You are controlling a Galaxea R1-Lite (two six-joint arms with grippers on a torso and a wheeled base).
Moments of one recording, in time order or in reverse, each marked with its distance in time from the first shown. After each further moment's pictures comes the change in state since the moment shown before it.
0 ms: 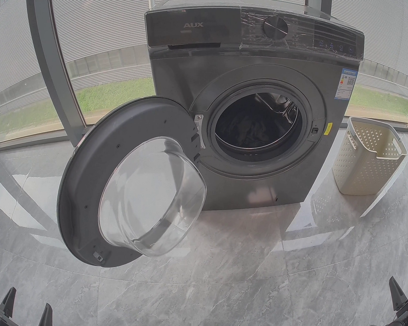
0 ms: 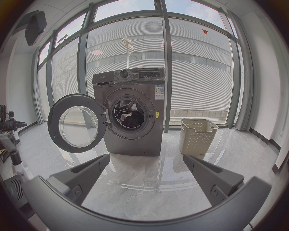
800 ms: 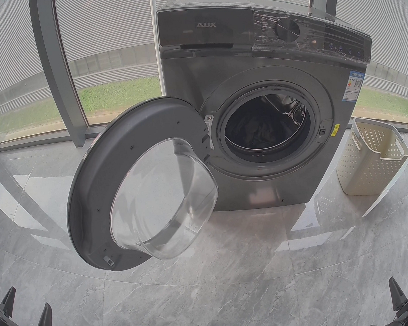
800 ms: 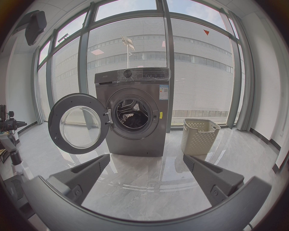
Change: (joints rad) left arm 0.000 0.000 0.000 -0.002 0.001 -0.005; right arm -0.001 0.000 0.000 0.000 0.000 0.000
